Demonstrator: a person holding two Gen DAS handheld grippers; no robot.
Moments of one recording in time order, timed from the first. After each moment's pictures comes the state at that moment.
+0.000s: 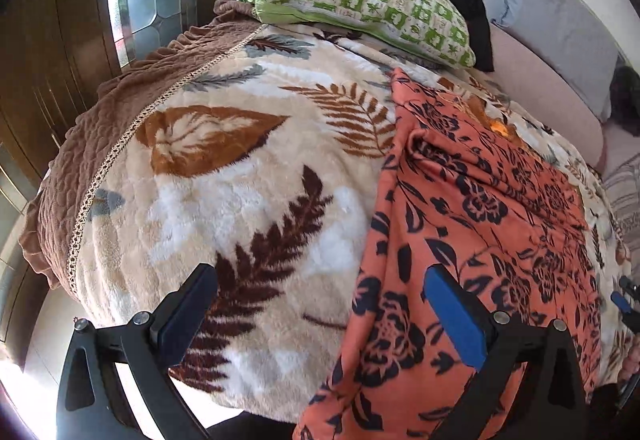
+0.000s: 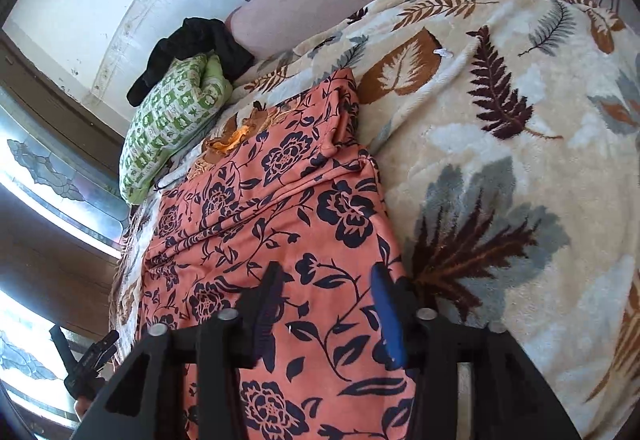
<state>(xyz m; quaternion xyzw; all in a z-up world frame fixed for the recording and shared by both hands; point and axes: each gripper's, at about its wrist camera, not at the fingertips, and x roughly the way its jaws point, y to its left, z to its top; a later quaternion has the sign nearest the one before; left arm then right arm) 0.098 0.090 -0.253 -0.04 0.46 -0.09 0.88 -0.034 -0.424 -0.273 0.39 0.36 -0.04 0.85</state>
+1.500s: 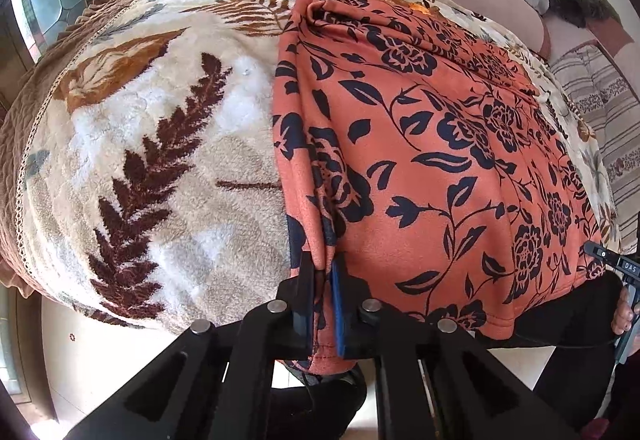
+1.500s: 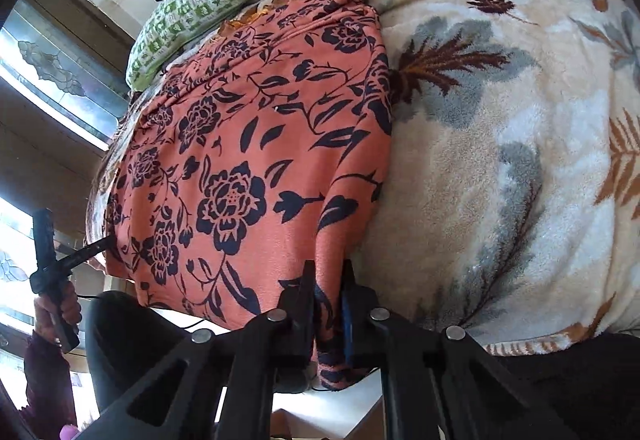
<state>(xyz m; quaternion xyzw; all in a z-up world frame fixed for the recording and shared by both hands) 0.055 0.067 -0.286 0.02 0.55 -0.22 0.80 -0.127 -0.354 -0.317 0.31 0.47 0.02 0.83</state>
